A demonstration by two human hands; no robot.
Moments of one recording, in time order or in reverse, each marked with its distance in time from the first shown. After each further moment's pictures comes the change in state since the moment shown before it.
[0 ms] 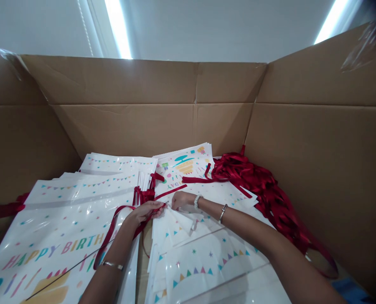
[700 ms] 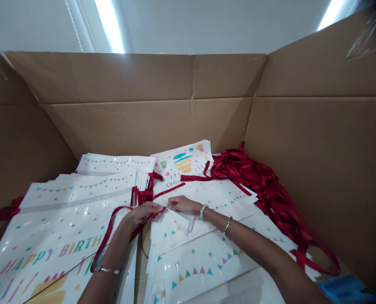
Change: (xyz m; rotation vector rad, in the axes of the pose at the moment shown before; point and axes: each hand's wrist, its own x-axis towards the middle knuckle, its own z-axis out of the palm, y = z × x) left_hand -0.020 0.019 0.017 0.229 -0.121 -0.004; right_hand -0.002 0.040 0.035 0.249 0.026 -0.191
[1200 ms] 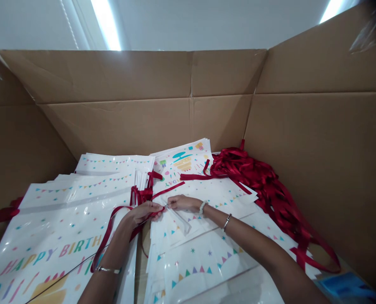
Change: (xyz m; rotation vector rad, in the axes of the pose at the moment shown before) left_hand 0.004 -0.007 -0.004 0.003 -0.005 -0.014; right_hand 0.004 0.004 -0.004 0.253 -0.124 0.031
